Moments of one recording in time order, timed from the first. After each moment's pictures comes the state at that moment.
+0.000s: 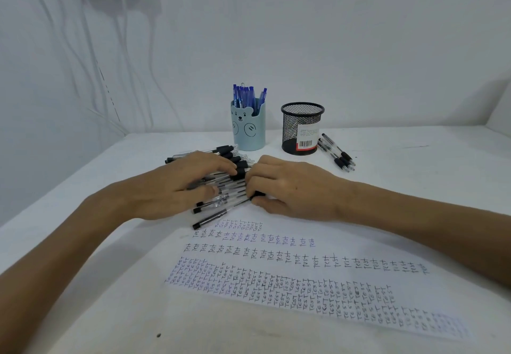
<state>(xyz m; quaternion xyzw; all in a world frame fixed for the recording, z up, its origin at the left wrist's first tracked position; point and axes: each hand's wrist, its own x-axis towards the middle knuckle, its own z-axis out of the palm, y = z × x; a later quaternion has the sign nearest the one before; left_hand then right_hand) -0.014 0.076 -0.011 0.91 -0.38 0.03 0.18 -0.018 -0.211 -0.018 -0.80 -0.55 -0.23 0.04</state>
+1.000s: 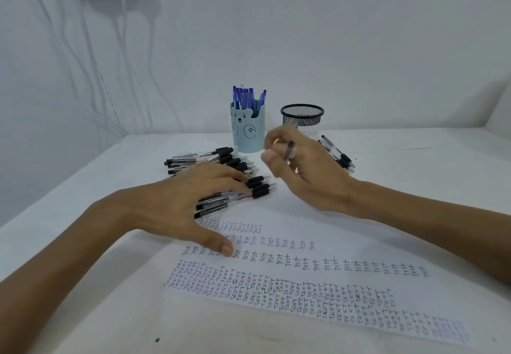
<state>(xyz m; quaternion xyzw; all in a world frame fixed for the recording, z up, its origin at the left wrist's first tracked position) -0.048 0.049 0.010 0.91 -0.39 -0.04 0.10 -0.025 -0.220 -0.005 -0.85 -0.38 -0.25 0.28</state>
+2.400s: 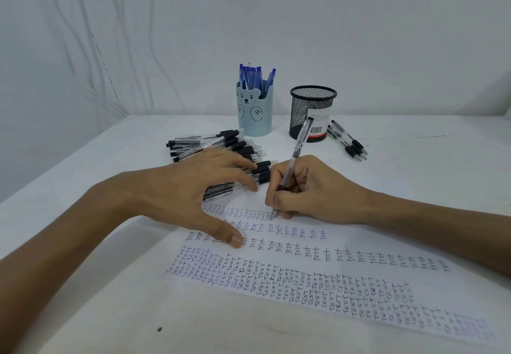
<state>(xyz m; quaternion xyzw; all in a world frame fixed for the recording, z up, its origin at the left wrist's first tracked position) -0.053 0.043 0.003 0.92 -0.38 -0.02 0.07 -0.055 -0.214 -0.018 -0.79 -0.33 0.11 0.51</state>
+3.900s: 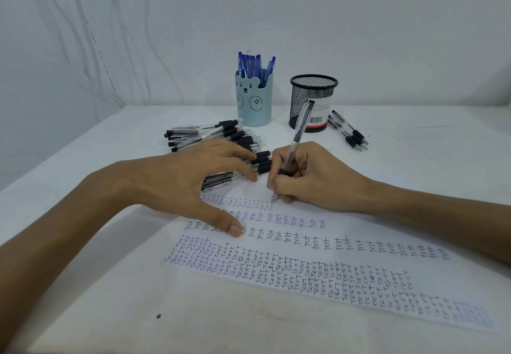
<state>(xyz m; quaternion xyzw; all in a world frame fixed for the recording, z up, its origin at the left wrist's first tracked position) -0.048 0.046 -0.011 0.90 -0.40 0.01 0.14 -0.053 -0.212 -0.019 -0.81 -0.31 0.07 0.50</state>
